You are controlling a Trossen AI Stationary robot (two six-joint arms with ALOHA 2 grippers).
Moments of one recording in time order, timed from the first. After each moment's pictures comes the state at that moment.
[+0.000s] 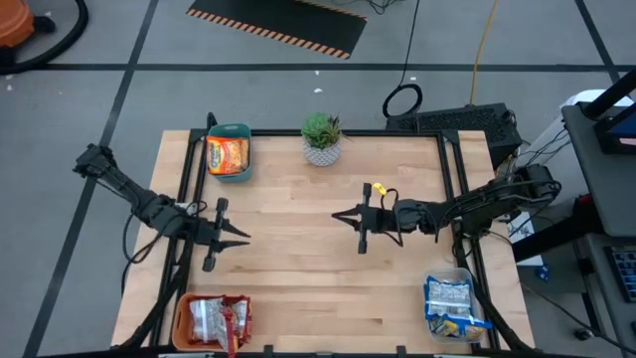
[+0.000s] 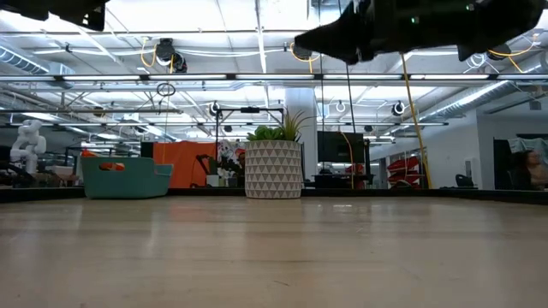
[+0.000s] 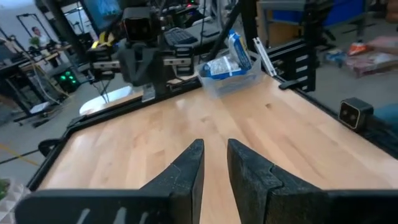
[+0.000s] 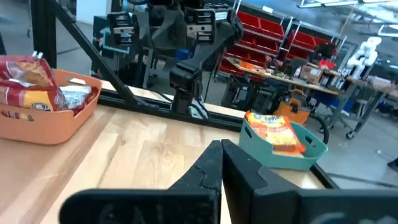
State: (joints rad) left arm -0.61 0.57 0.39 0.00 -0.45 0.21; right arm 0.15 1.43 0.56 0.82 0.26 -0.22
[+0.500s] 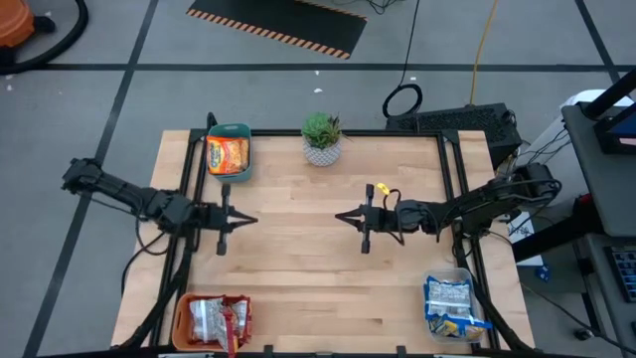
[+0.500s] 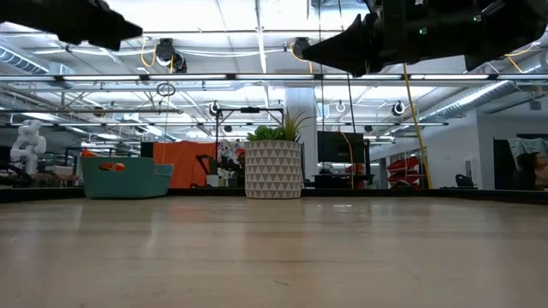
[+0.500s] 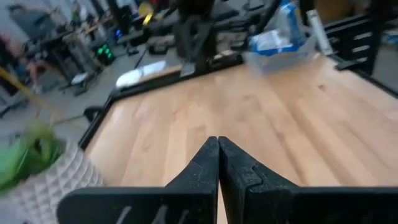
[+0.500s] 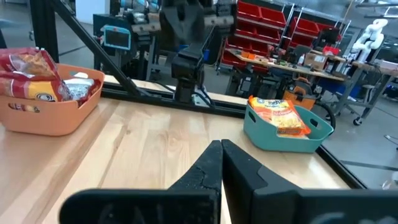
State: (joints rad) left arm -0.37 0.57 0.39 -0.03 -0.36 0.22; right arm 0.15 1.42 0.50 0.86 0.26 -0.17
